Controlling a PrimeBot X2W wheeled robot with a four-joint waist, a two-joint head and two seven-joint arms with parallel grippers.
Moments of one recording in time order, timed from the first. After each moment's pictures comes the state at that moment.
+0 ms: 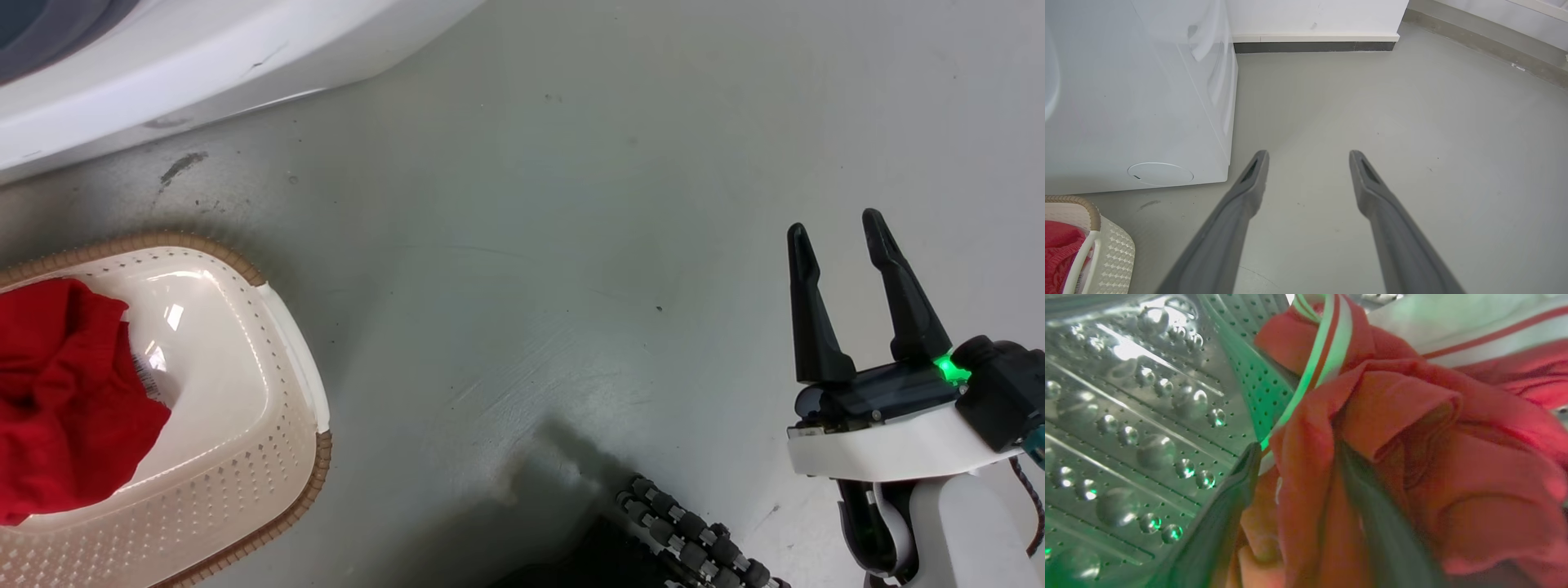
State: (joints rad) left arm -1.64 0.73 -0.71 0.88 -0.60 -0.13 0.64; right arm -0.19 -0.05 0.09 -0.07 0.21 0.13 -0.26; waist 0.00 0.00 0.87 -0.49
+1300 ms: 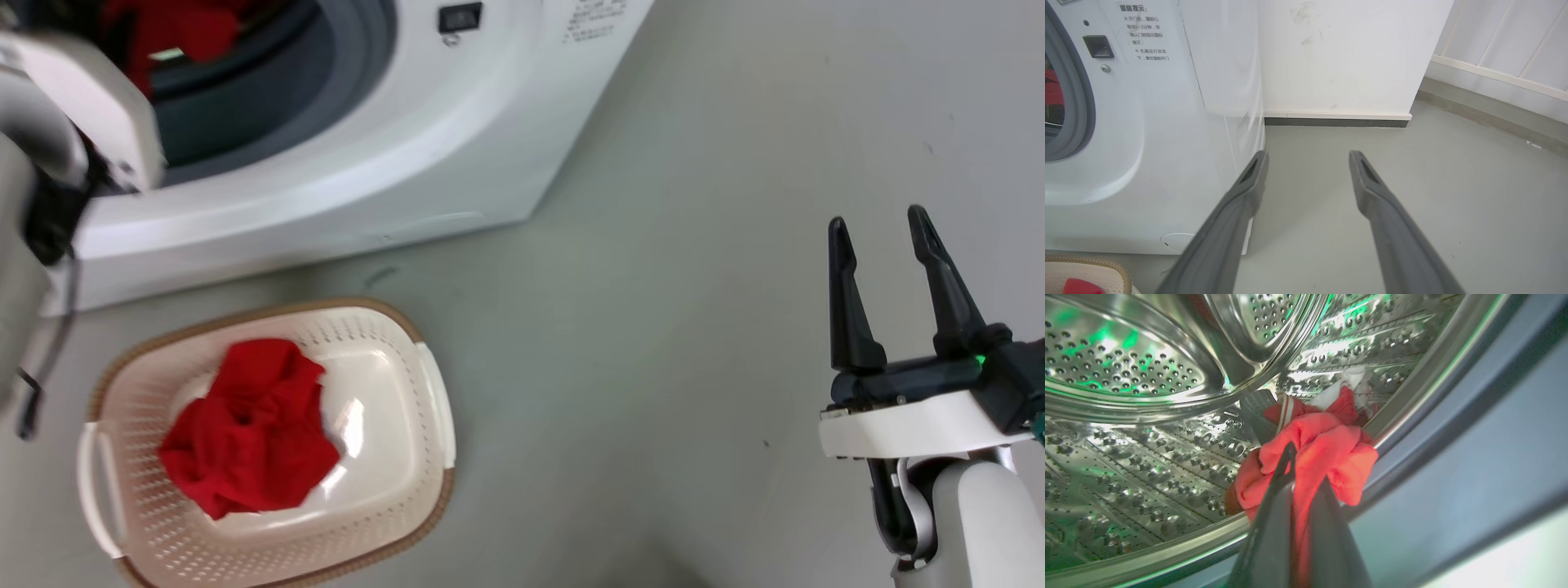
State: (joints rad) left arm -1.16 0.69 -0.82 0.73 -0.74 -0.10 -0.04; right arm -0.22 -0.05 0.00 -0.01 0.08 0.13 -0.26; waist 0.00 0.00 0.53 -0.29
